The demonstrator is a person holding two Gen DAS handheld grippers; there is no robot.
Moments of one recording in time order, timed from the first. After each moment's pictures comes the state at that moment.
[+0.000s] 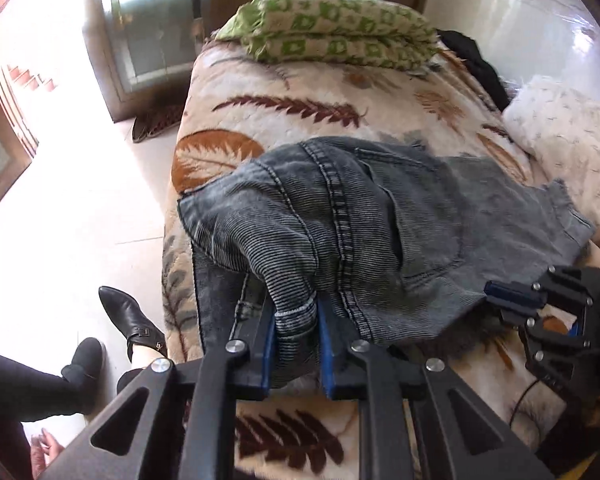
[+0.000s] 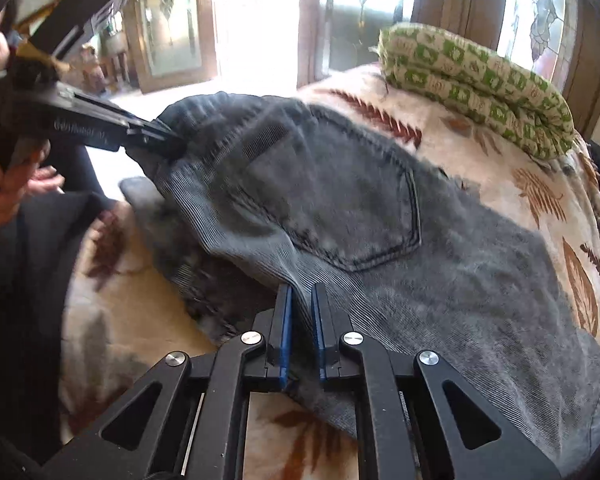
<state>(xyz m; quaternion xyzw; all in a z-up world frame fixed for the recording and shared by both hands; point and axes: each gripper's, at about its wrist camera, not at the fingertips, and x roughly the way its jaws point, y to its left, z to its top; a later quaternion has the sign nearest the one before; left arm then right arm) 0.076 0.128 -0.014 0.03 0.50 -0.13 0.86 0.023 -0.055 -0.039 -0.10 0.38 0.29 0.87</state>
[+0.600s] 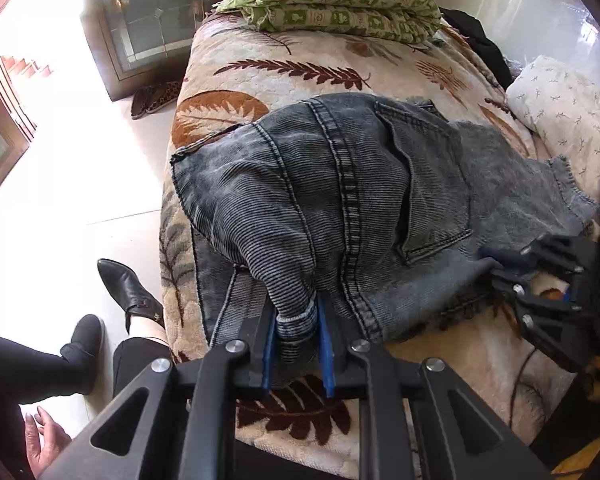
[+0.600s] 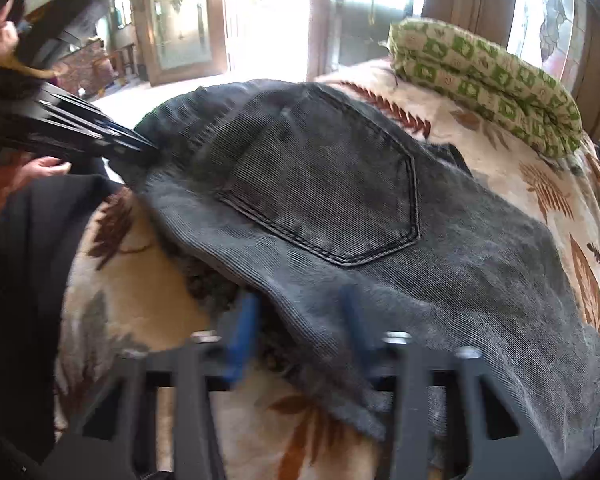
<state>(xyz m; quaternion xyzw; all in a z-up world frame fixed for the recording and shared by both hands) 0.064 0.134 -0.037 0.03 0.54 -0.12 0.83 0.037 -0.051 -0.070 -0.12 0.42 0.29 0.85</state>
